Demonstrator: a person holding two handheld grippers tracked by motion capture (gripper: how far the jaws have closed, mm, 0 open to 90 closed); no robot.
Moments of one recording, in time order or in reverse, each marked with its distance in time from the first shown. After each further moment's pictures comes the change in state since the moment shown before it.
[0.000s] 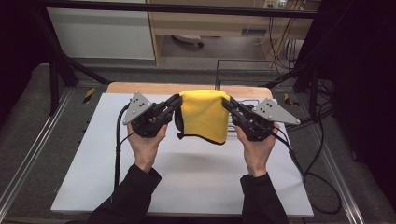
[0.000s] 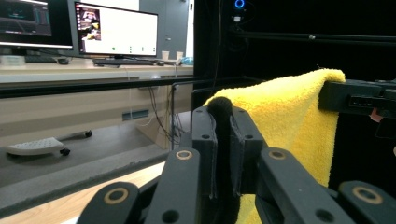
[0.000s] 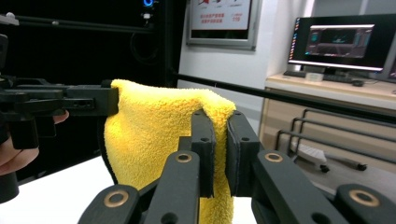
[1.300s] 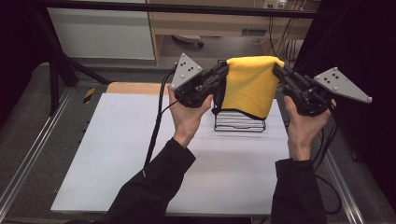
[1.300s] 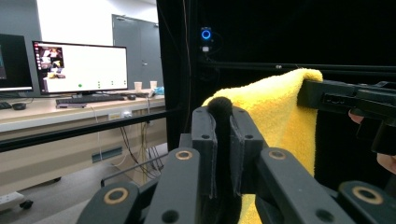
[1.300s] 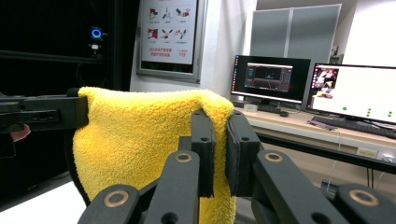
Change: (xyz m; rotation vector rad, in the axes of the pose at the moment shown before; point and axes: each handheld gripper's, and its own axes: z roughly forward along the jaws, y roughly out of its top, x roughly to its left) left arm -0.059 0.077 0.086 -0.090 -0.095 0.058; right arm -0.076 0.073 -0.049 -0.106 -0.190 -0.053
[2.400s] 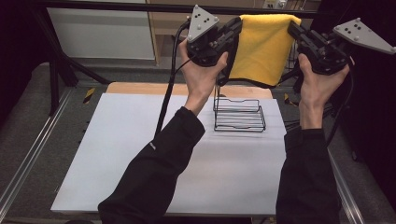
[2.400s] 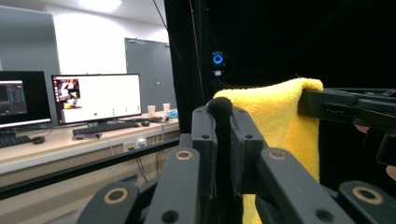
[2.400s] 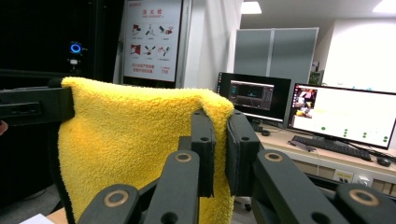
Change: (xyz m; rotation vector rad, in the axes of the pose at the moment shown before) left arm 0.015 0.066 0.054 -0.061 0.046 0.064; right arm -0.043 0.058 0.042 -0.044 -0.052 -0.027
